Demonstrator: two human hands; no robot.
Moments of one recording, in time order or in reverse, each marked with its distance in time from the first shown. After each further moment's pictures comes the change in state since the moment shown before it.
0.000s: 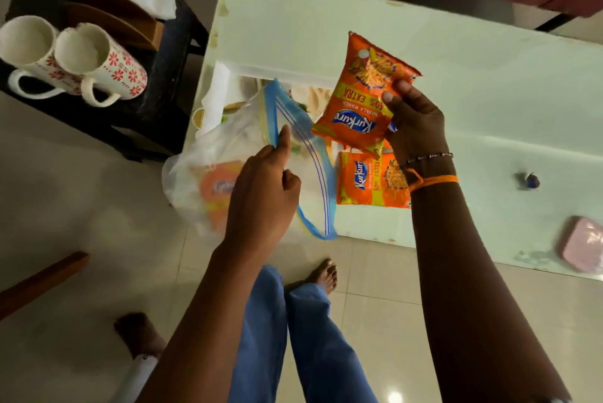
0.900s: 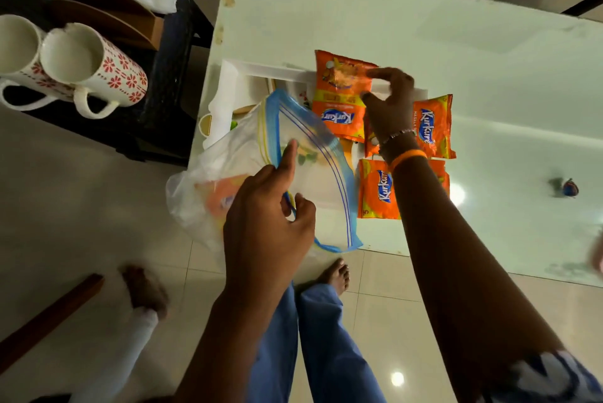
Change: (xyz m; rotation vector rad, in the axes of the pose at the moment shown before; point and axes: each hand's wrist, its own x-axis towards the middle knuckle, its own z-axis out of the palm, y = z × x) left_hand 0.003 -0.009 -0.018 -0.093 0.113 -0.029; right_hand 0.068 0.049 0.056 -0.804 0.145 -0.340
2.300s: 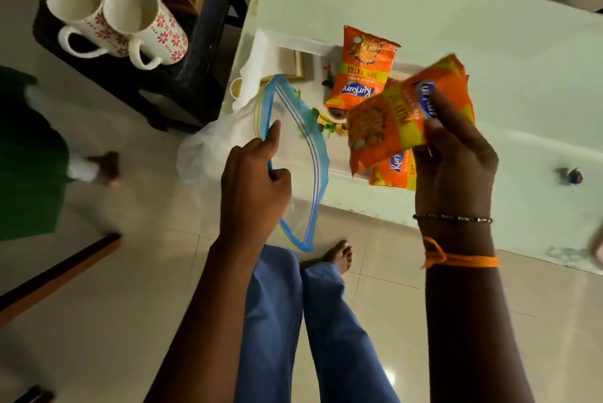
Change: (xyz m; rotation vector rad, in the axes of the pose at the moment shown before) left_hand -0.030 -0.038 -0.020 0.126 0.028 -0.095; right_hand -0.155 -0.048 -0.084 0.822 -0.040 0.239
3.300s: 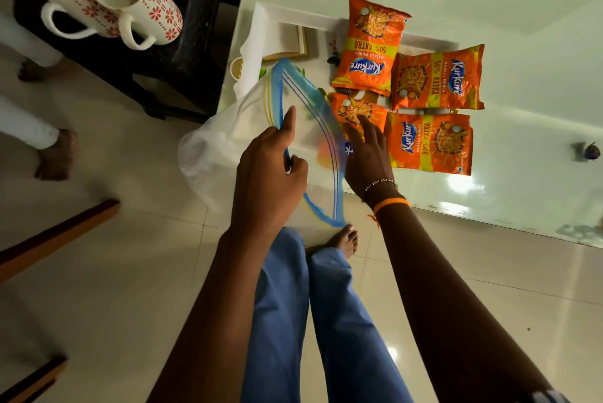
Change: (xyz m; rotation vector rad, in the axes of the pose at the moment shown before) left_hand -0.003 -0.010 0.005 -0.093 -0.092 0.050; right_hand 0.040 0.143 -0.008 -1.551 -0.364 -0.264
